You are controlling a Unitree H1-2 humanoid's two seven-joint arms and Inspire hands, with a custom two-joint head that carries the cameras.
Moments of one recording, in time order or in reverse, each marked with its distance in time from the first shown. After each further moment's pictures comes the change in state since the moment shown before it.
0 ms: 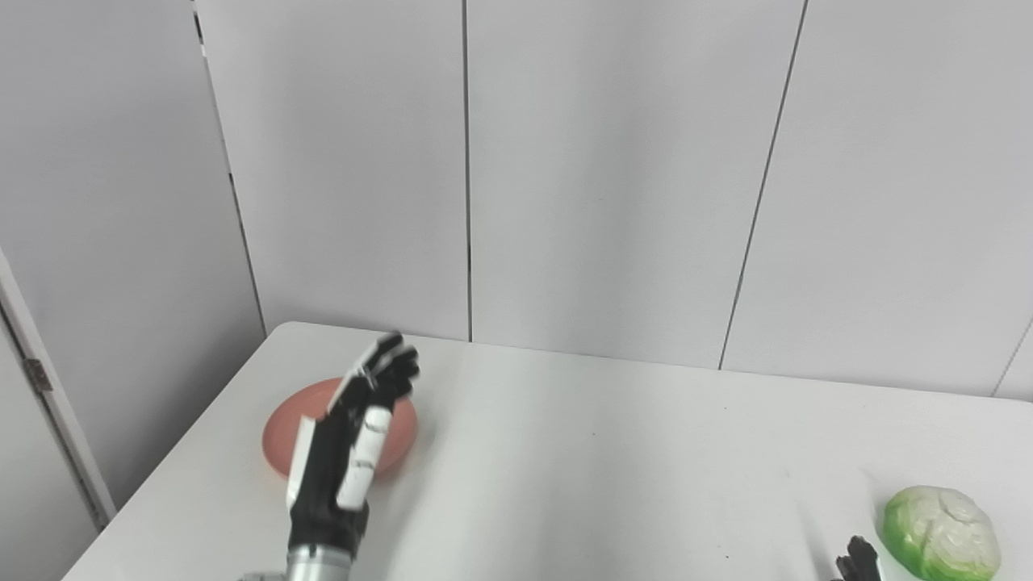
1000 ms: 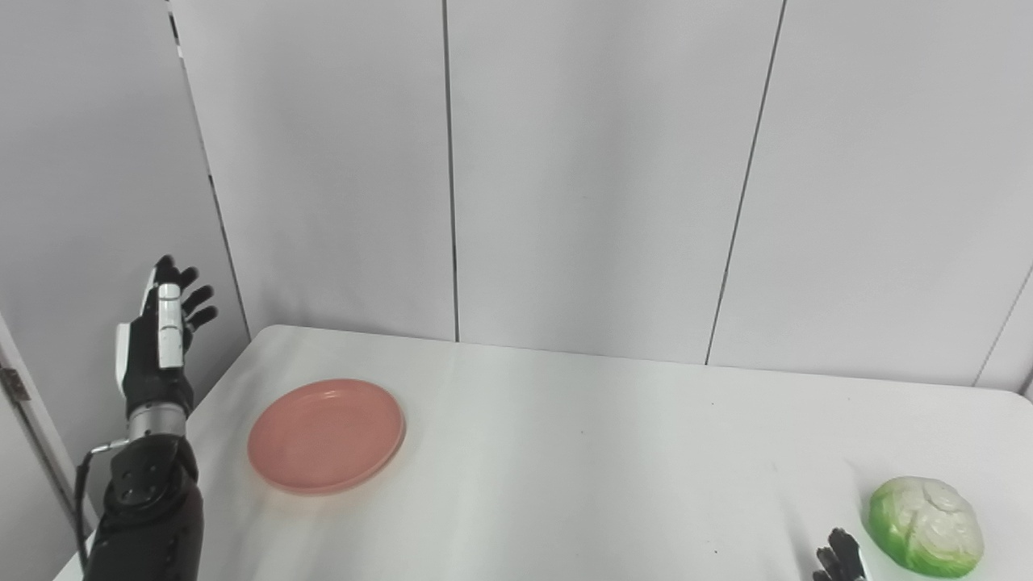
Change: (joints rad) left arm -0.311 0.356 0.261 0.823 -0.129 -0.170 0.051; right arm -0.003 -0.001 0.008 0.004 -0.008 -0.012 -0.011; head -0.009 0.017
